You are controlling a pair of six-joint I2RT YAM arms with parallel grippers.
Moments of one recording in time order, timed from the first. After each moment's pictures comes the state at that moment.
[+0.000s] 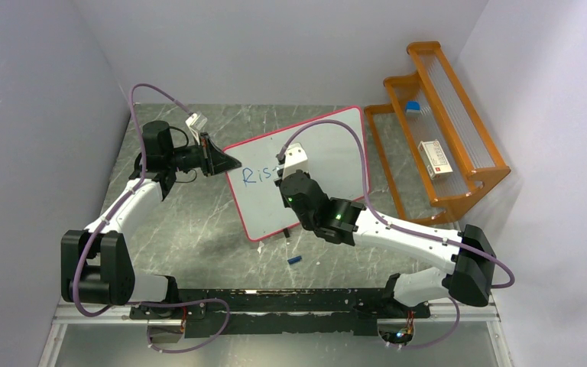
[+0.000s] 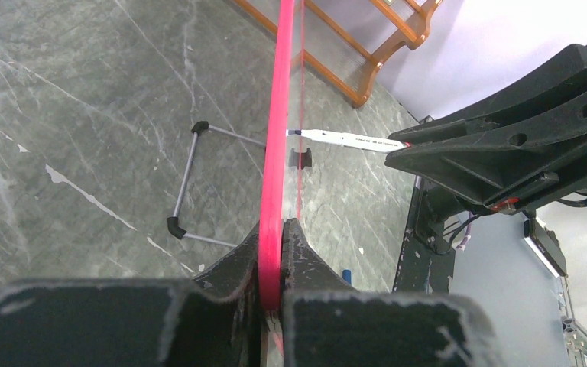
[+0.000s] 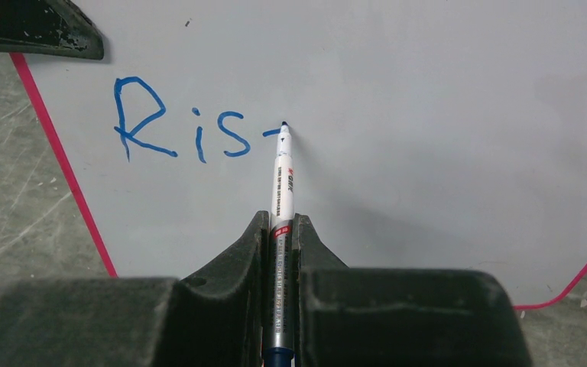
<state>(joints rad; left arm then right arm) -0.09 1.35 0.87 0.15 1.10 -0.28 1.10 1.33 1.03 -0.14 0.68 0.21</state>
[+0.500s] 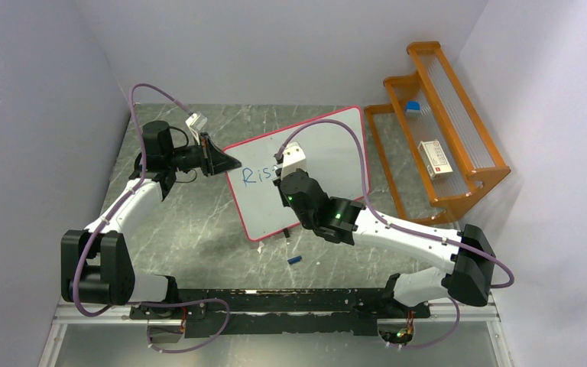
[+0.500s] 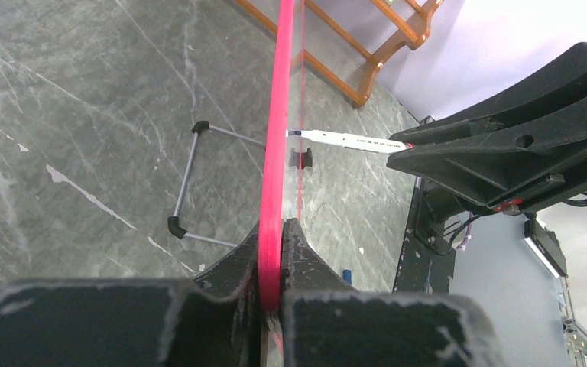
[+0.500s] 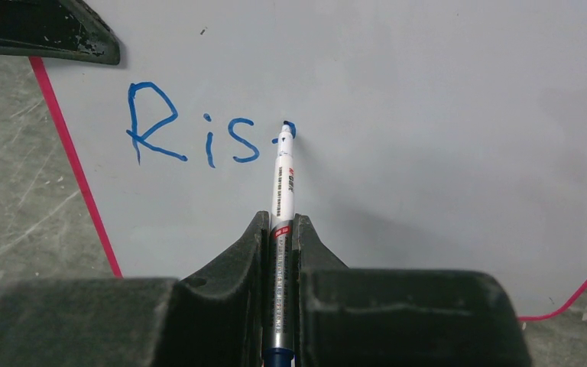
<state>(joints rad) -0.09 1.35 0.87 0.15 1.10 -0.28 1.10 1.34 1.04 -0.12 0.66 0.18</state>
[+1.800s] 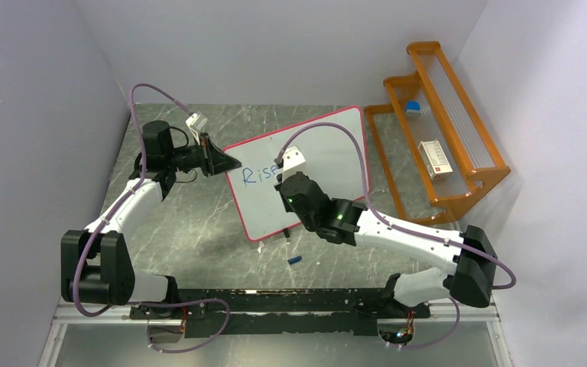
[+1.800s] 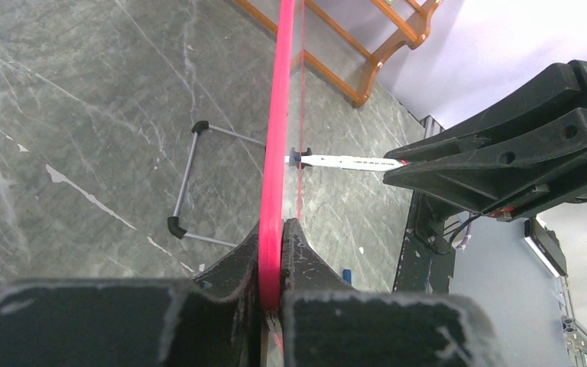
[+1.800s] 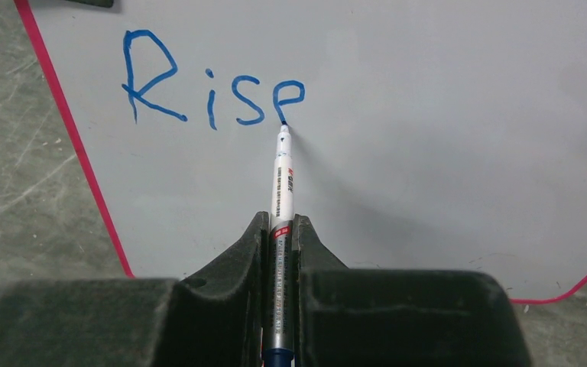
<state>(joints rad) -0.09 1.35 0.87 0.14 1.10 -0.28 1.10 1.32 1.03 -0.19 0.61 0.20</state>
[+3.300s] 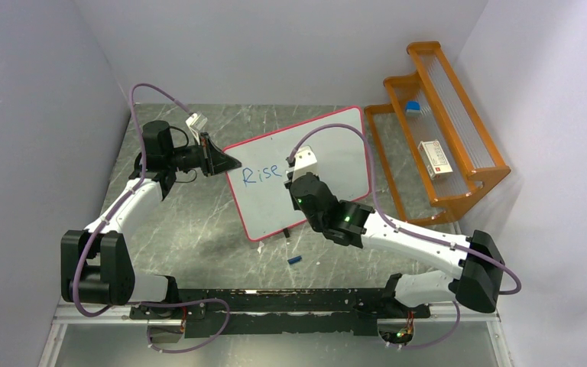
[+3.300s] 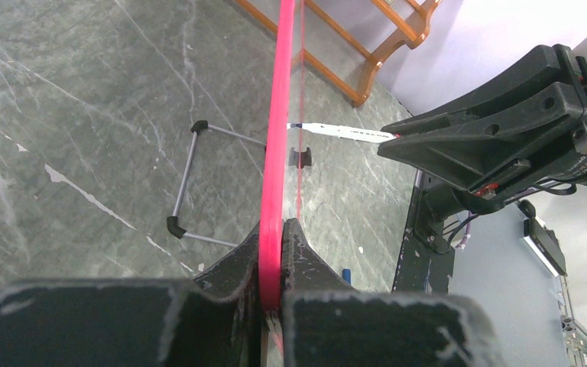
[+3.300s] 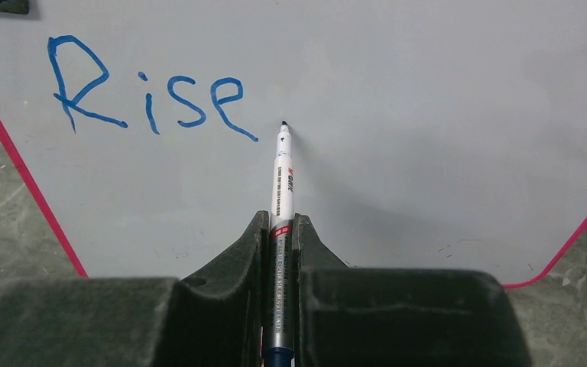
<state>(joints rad) -0.09 1.35 0.87 0.14 1.10 -0.27 1.06 1.26 0.95 -0.15 0.66 0.20</state>
